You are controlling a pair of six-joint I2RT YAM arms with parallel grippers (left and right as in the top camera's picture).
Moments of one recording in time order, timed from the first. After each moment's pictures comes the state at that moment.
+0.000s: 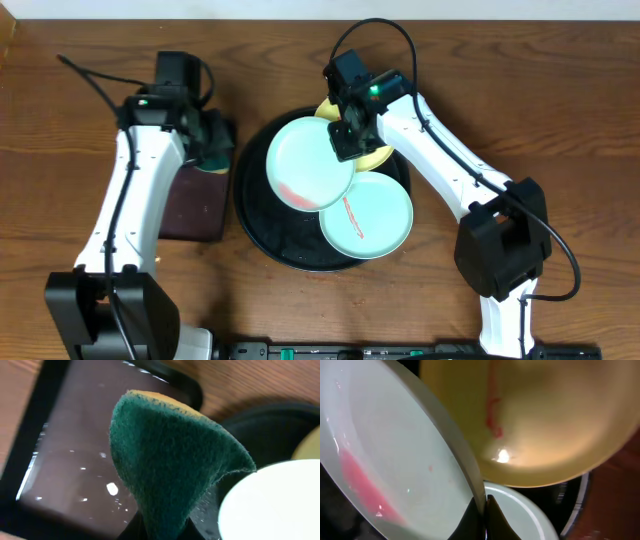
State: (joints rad) left arm 0.00 1.63 1.40 -1.00 -0.03 -0.37; right arm 0.58 2.10 1.85 -1.10 -0.02 0.26
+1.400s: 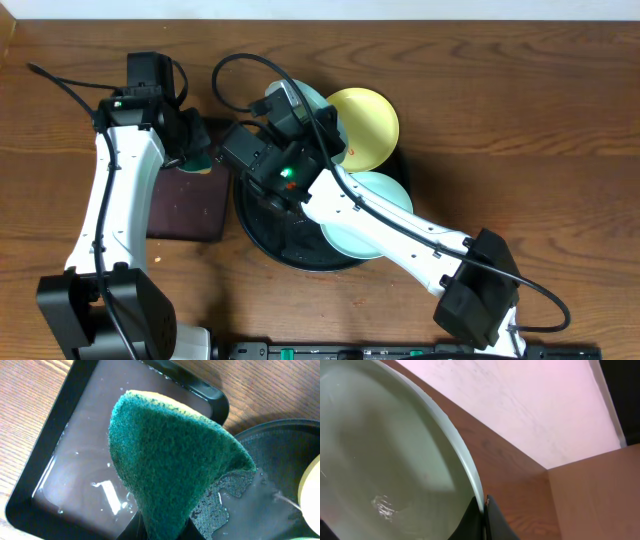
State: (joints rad) left arm 0.08 1.63 1.40 -1.00 -0.02 -0.36; right arm 1.00 2.04 1.90 -1.00 1.16 0.25
